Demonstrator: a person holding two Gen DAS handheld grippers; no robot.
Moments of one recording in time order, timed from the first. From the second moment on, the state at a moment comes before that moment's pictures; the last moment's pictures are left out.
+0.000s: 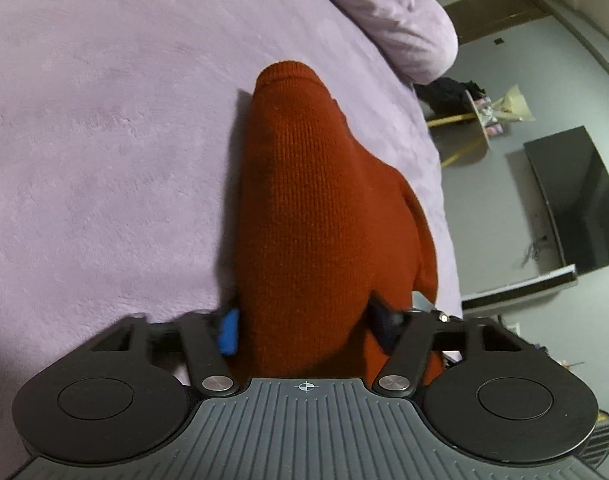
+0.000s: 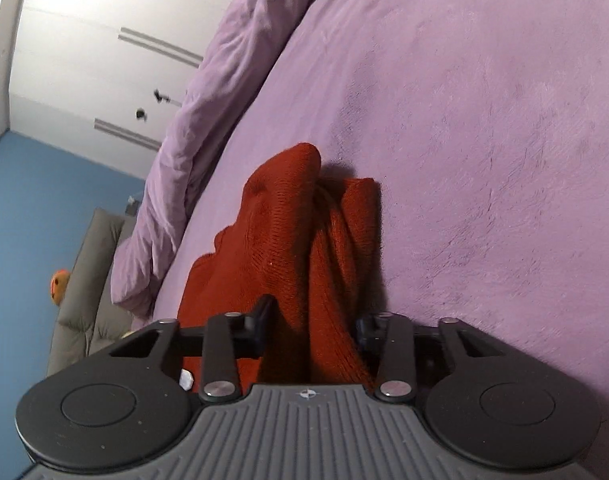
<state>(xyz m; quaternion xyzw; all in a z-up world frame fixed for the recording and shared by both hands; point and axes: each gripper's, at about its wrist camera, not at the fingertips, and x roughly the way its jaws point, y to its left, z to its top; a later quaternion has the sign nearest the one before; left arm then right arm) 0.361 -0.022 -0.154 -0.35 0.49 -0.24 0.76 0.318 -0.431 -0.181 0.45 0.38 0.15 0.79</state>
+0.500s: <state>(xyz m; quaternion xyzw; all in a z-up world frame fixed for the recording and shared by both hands) 0.288 0.072 -0.093 -0.22 0.50 -0.17 0.82 0.265 -0.332 -0.166 0.47 0.41 0.22 0.75</state>
